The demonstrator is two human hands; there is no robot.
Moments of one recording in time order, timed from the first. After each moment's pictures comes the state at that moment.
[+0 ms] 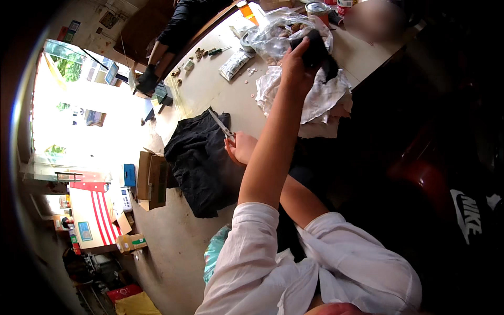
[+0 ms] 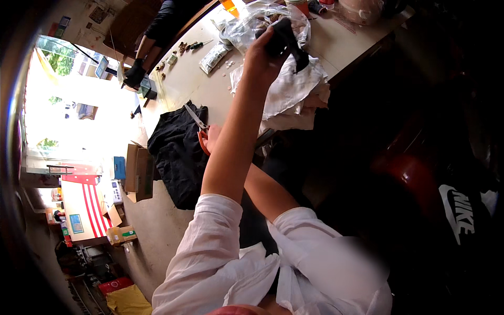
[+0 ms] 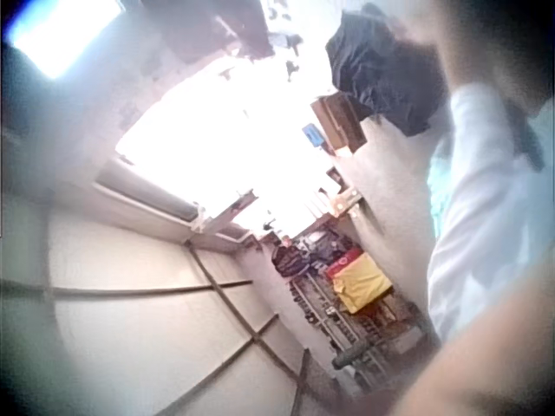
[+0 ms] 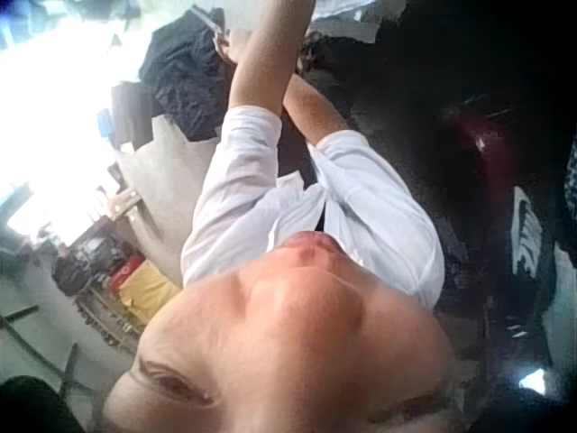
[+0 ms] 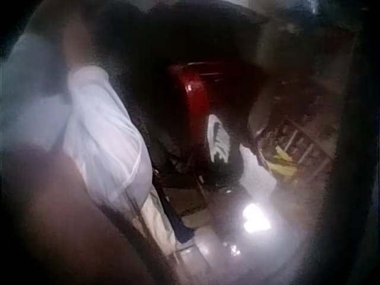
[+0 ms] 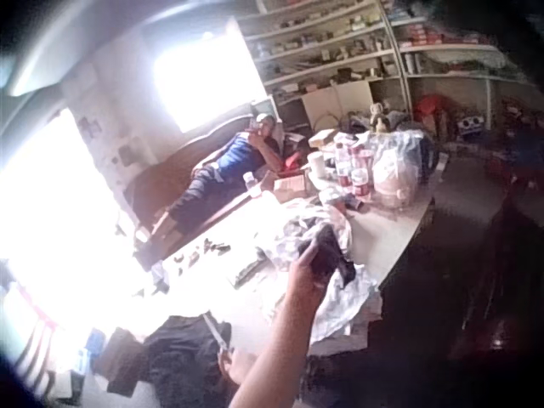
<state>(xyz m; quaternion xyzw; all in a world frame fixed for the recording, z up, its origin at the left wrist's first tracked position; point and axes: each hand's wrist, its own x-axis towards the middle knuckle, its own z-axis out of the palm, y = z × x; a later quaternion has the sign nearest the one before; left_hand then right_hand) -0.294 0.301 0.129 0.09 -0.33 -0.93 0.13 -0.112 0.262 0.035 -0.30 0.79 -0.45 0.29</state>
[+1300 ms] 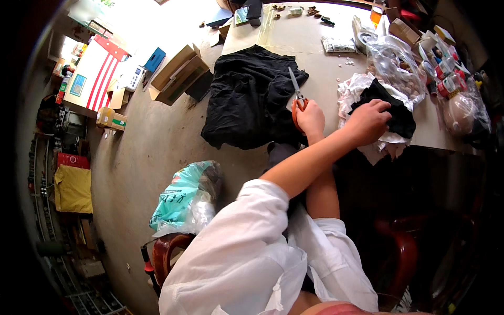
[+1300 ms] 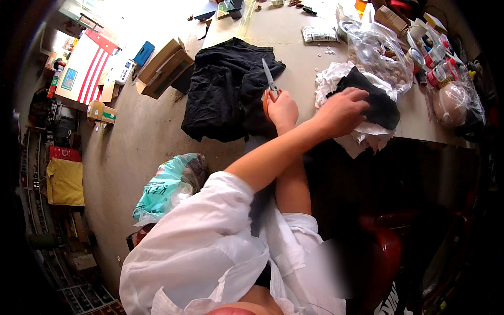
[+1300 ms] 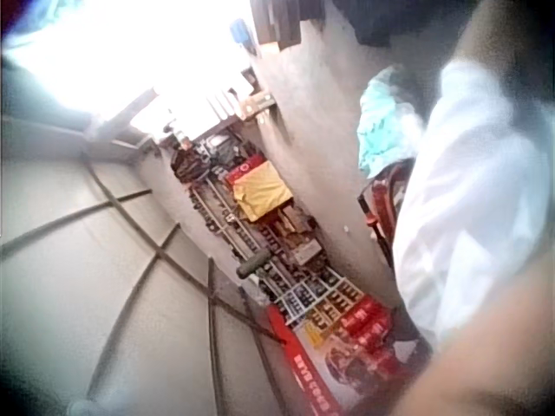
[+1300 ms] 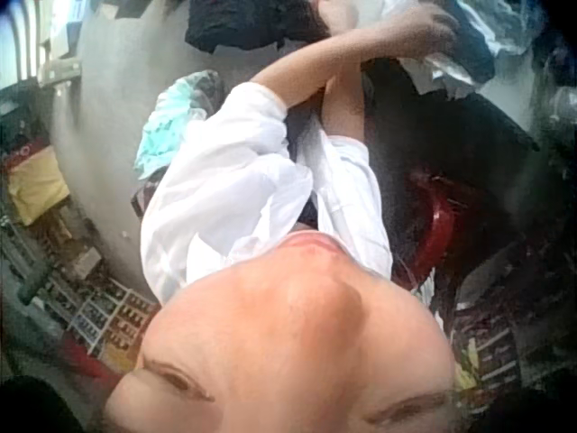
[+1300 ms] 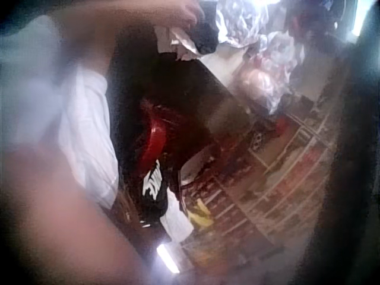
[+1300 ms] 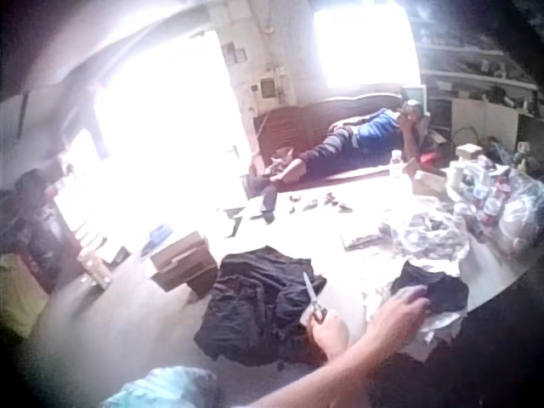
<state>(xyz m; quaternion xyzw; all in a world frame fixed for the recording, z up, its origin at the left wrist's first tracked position) -0.166 0.311 0.087 0.06 -0.91 -0.25 0.31 -0.104 0.268 0.022 -0.38 0.82 -0.36 0.22</state>
